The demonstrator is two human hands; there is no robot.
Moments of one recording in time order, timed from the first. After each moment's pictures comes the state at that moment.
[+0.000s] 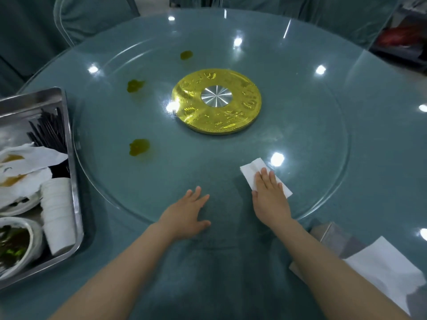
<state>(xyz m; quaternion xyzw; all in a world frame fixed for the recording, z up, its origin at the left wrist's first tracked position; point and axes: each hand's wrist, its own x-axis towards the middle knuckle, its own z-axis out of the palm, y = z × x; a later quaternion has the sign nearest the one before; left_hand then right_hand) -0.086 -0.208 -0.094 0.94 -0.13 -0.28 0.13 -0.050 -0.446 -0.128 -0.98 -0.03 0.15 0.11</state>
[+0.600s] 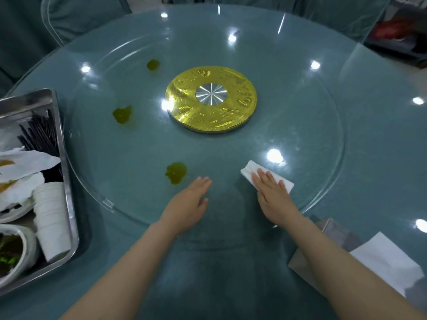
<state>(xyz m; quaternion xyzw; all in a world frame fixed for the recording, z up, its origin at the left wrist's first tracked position) -0.072 -0.218 -0.096 0.94 -0.14 -0.13 0.27 -0.049 -0.473 -0.127 -0.96 -0.08 0.18 0.17</state>
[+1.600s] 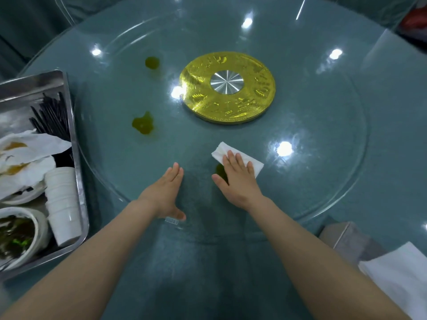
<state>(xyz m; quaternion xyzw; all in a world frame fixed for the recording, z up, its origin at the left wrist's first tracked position) -0.062 -0.141 -0.098 0.95 -0.07 -0.28 0.12 -0.020 -0.361 -0.128 -0.95 -0.15 0.19 0.18</state>
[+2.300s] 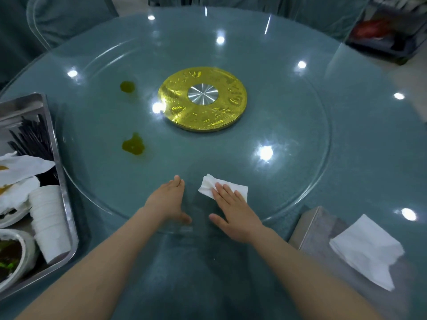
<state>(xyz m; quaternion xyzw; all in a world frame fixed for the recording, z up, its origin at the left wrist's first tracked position) -0.066 -0.184 -0.086 0.96 -0.09 -0.26 0.08 -0.099 -0.399 -0.130 -0.94 -0.21 0.20 0.17</state>
